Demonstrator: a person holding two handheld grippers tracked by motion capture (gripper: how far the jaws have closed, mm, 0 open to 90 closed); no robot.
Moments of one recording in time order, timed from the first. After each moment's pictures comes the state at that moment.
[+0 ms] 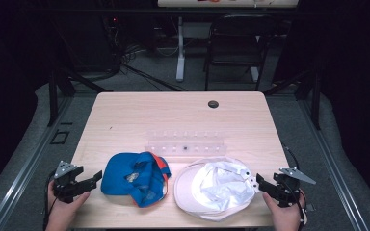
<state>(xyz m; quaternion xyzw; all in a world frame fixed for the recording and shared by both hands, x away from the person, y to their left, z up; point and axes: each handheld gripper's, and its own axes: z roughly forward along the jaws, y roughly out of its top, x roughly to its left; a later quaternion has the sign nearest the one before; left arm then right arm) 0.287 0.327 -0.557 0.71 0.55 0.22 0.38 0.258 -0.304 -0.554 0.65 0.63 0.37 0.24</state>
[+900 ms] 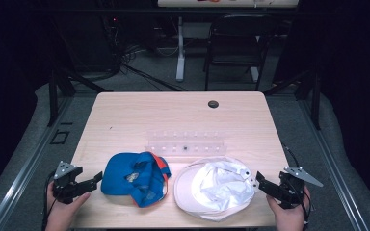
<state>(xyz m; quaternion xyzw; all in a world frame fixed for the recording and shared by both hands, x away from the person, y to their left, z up) 0.281 0.322 -0.548 0.71 0.55 0.22 0.39 0.247 -0.300 -0.530 0.64 0.61 0.40 0.25</state>
